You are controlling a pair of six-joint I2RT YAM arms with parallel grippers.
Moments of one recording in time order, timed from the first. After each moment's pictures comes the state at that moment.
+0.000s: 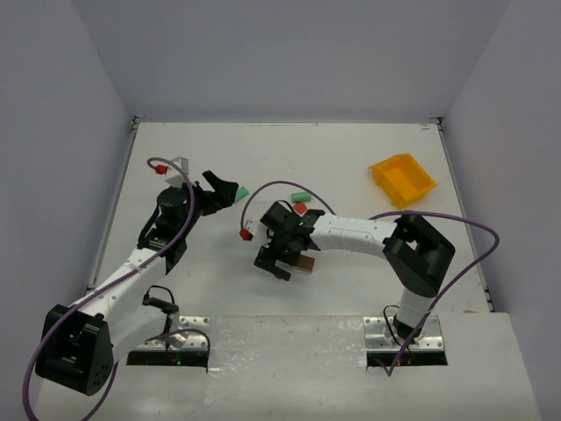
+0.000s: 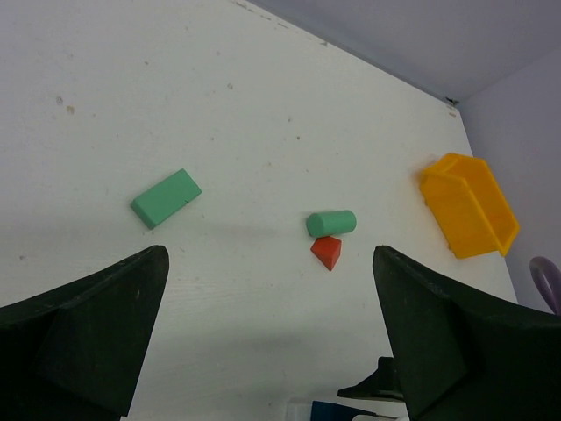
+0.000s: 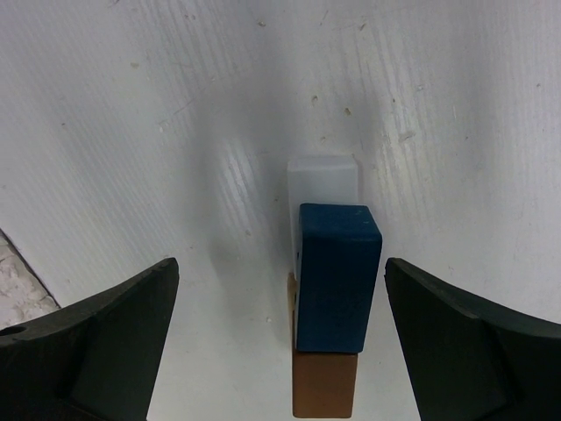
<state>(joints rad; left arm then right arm) -0.26 0.98 0.48 0.28 0.00 -0.63 0.97 1.78 1.09 -0.47 -0.13 -0.24</state>
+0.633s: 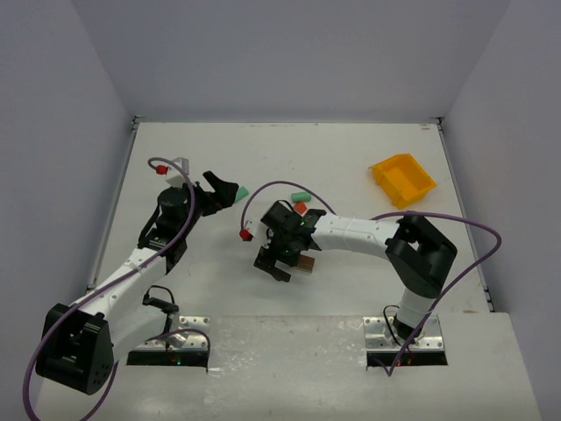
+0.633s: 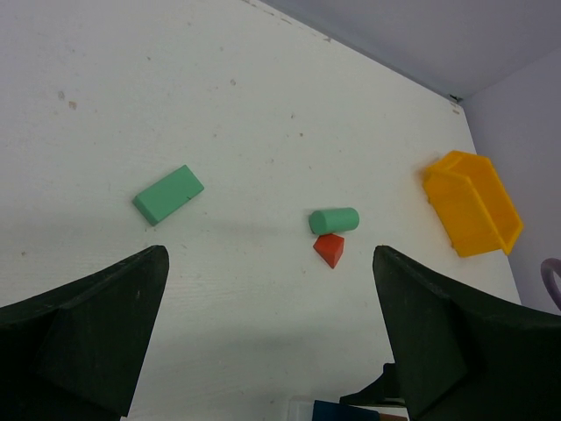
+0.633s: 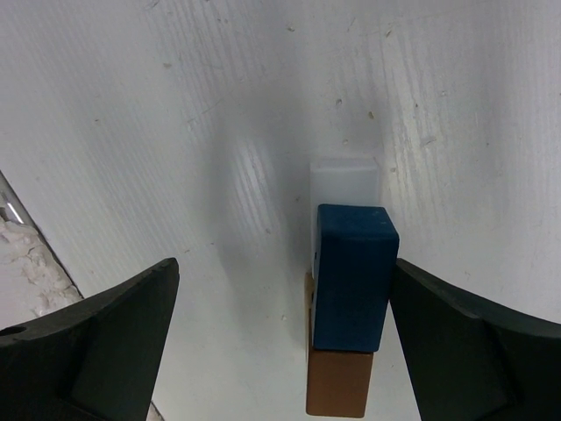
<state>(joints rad) -0.26 0.99 0.48 0.27 0.00 -0.63 0.97 1.77 1.09 -0.47 -0.17 -0.24</state>
